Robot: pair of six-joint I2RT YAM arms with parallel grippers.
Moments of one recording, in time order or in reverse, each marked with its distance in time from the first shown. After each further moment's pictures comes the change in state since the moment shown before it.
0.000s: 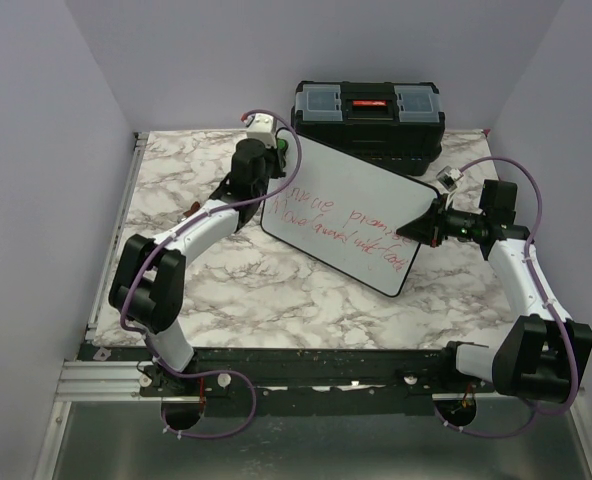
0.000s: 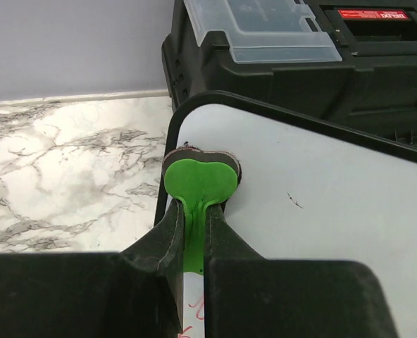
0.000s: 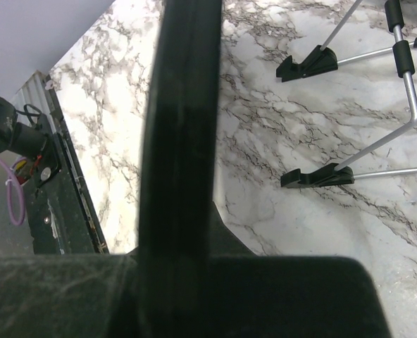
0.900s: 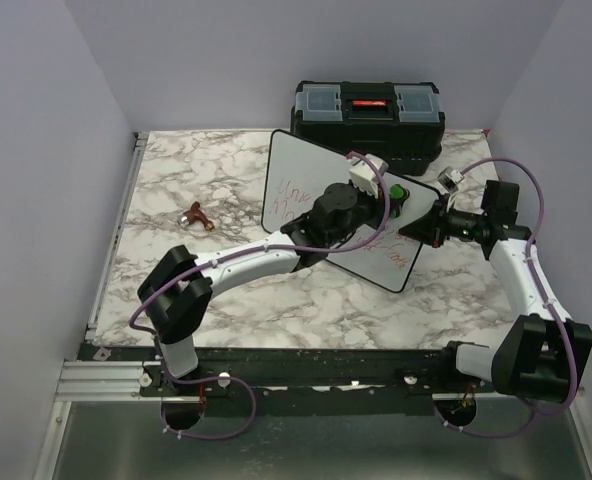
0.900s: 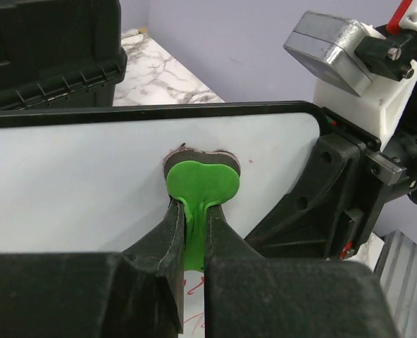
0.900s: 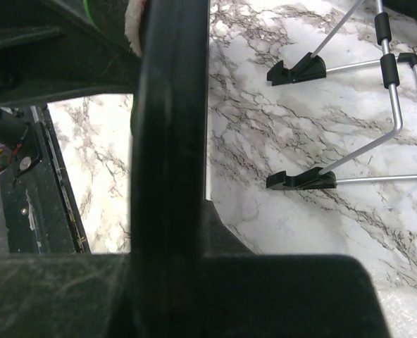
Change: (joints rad) left arm -0.524 0.068 0.137 0.040 0.069 -0.126; right arm -0.017 0.000 0.000 -0.007 -0.014 -0.092
